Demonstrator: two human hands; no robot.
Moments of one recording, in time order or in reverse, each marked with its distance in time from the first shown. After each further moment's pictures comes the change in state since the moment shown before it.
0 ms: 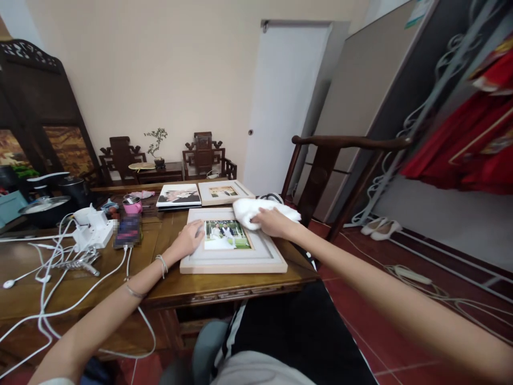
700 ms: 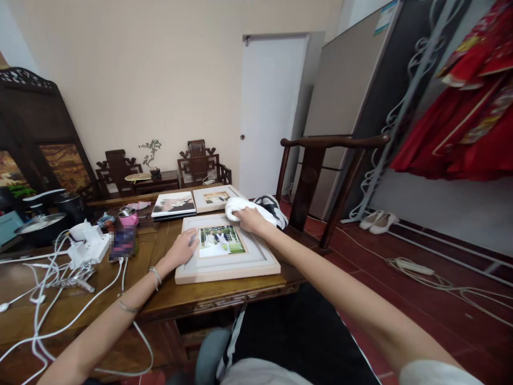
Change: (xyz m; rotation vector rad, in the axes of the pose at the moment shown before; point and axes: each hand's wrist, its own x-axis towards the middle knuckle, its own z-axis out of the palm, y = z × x) left_hand 0.003 0.014 -0.013 0.077 -0.081 -0.048; right_hand 0.028 -0.018 -0.003 0.054 0.129 0.062
